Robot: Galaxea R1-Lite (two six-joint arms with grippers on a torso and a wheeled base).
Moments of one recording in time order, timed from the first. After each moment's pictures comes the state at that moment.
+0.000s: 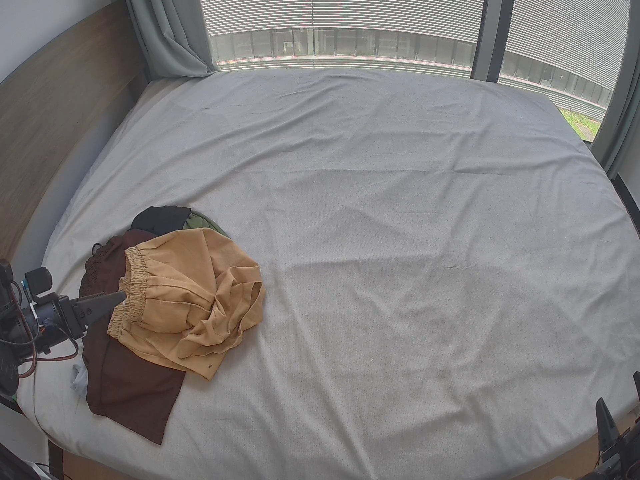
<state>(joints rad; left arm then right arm) 0.38 1.56 -0.32 -0.88 -0.92 -0.19 0.01 0.02 -0.02 0.00 0.01 -0.03</state>
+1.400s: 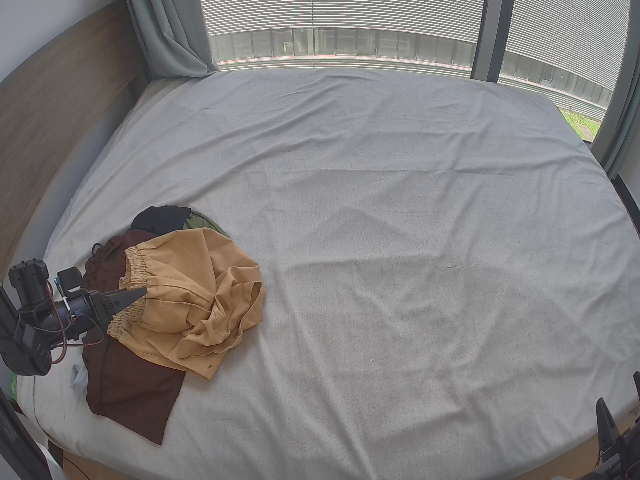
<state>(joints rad) 0.35 1.96 -0.44 -1.16 -0.91 -0.19 0.01 0.02 -0.02 0.00 0.02 -0.02</state>
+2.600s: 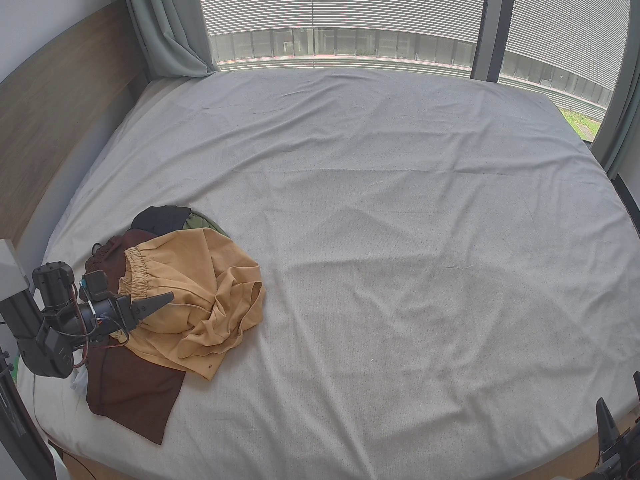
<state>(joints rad) 0.23 2.08 -0.47 -1.26 -0.86 -0.19 0.01 0.02 -0.02 0.00 0.01 -0.02</state>
